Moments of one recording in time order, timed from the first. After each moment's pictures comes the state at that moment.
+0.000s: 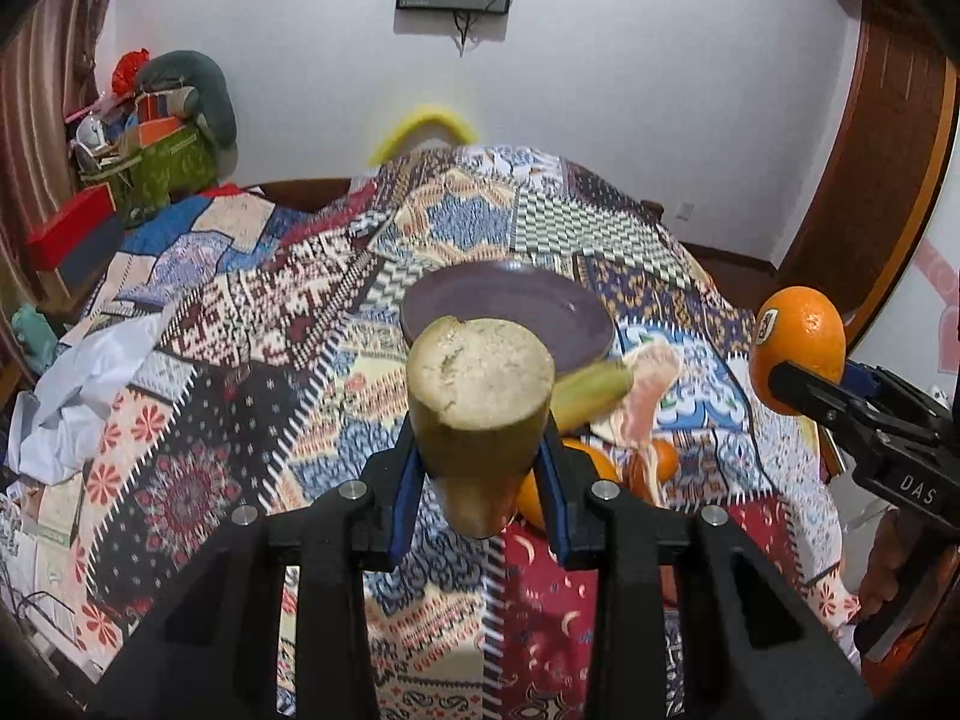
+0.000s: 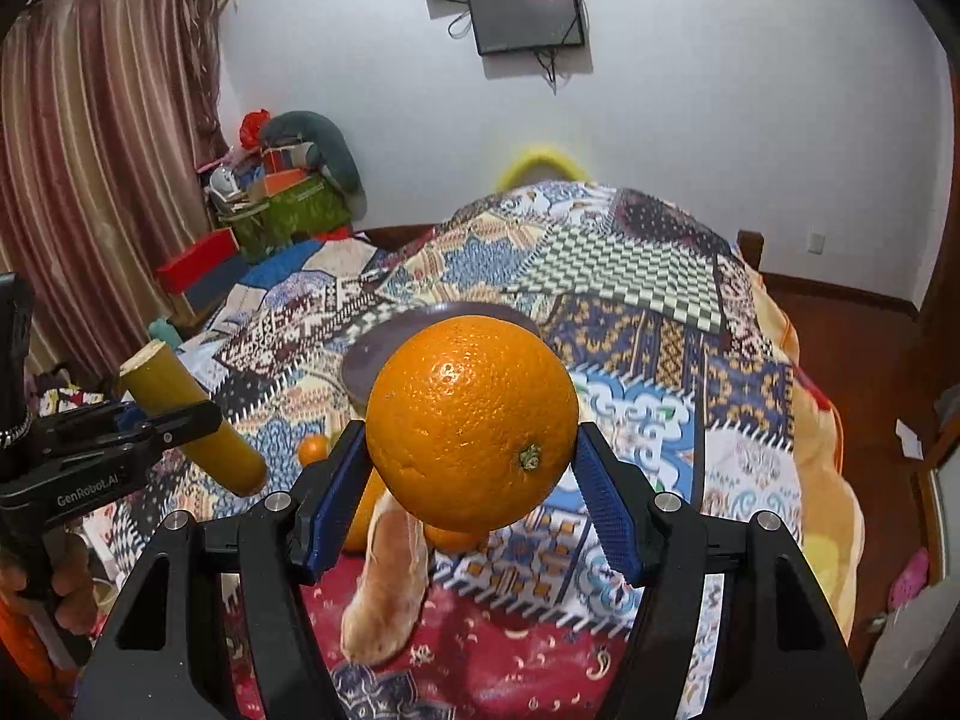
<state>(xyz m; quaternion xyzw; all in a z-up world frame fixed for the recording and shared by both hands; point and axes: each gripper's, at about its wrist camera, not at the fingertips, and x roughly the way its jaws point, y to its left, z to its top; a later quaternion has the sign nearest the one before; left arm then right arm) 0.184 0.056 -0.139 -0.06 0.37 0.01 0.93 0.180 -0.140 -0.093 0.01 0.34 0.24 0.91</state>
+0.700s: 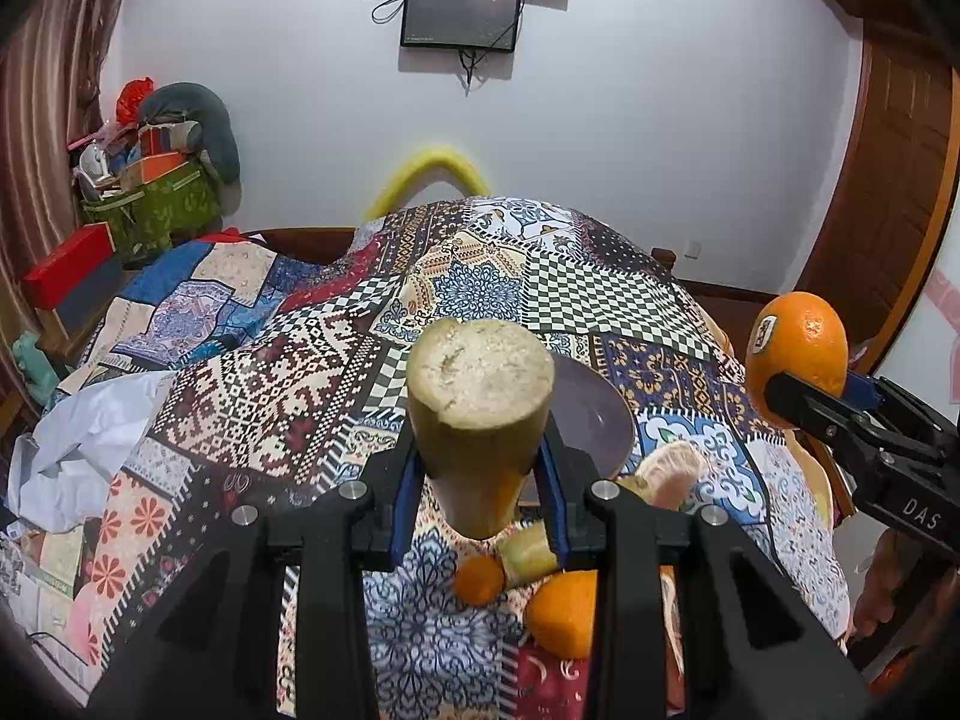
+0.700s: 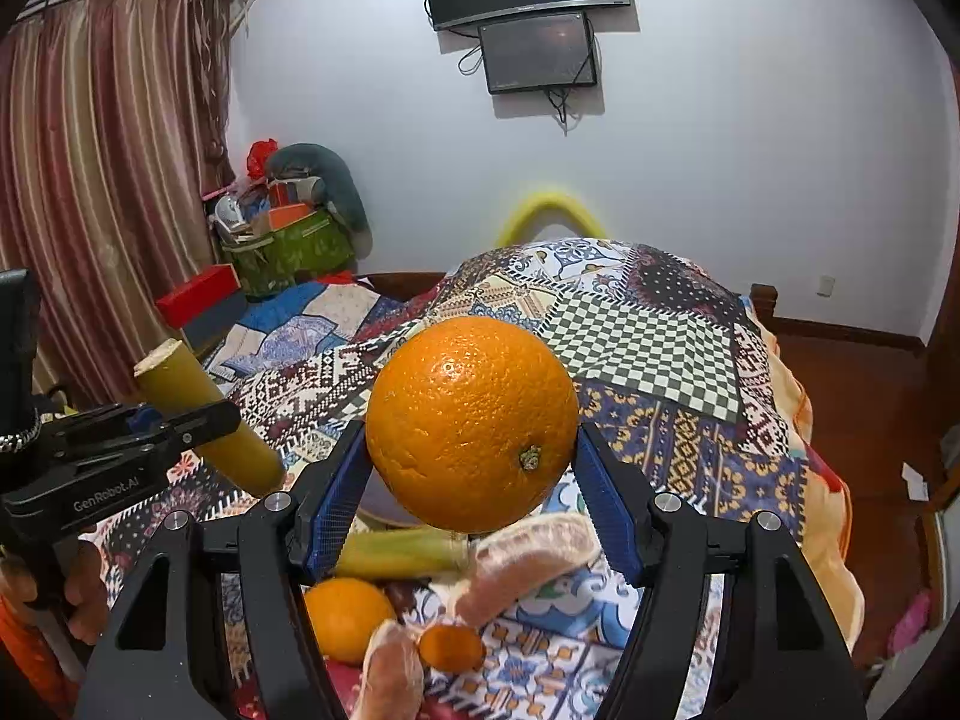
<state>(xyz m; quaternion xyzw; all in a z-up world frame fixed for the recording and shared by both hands) 0.245 0.070 -0.119 -0.06 0.33 0.01 0.94 0.232 -0.119 -0.075 0.01 0.30 0.25 0.92</state>
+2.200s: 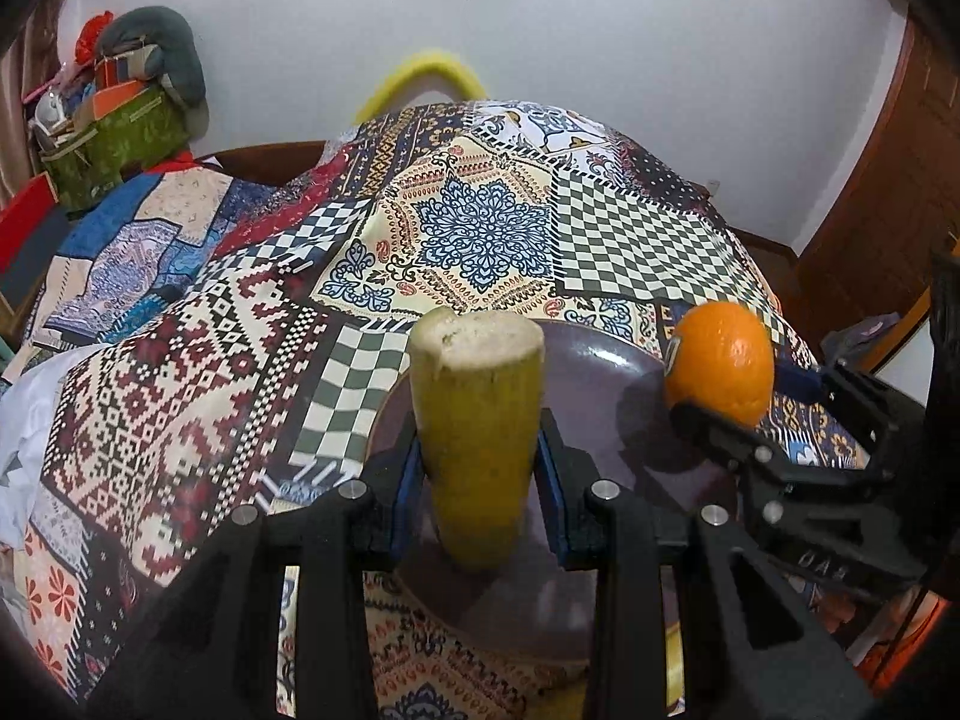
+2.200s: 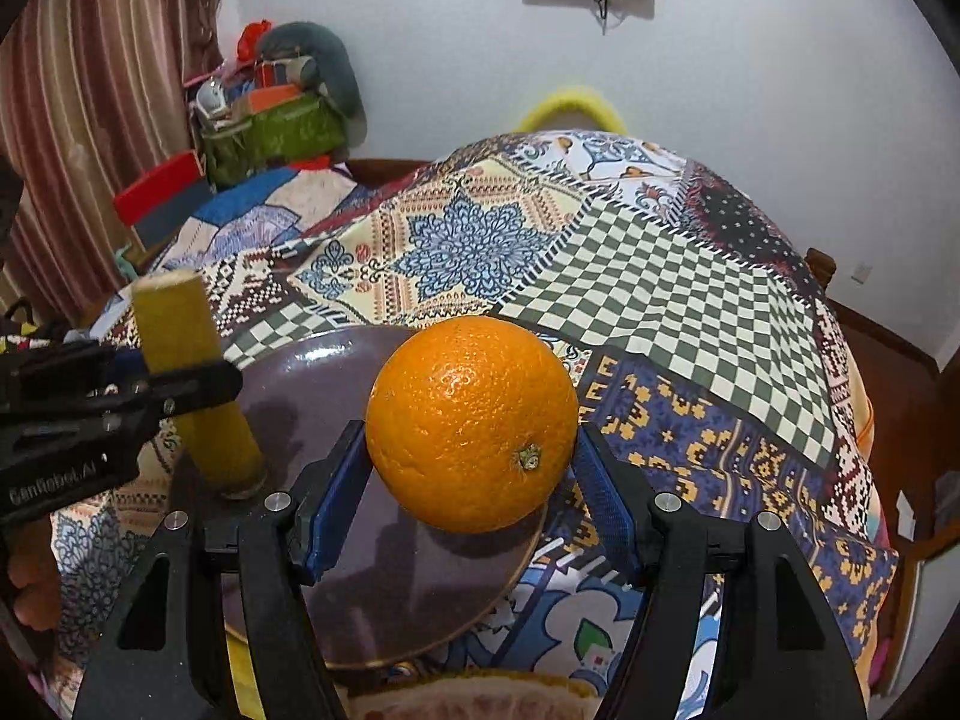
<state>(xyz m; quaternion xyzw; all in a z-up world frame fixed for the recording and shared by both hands) 0.387 0.088 -0.202 -0.08 0.43 0.00 0.90 0.352 -0.069 -0.158 -0.08 0.40 0.26 0.87</state>
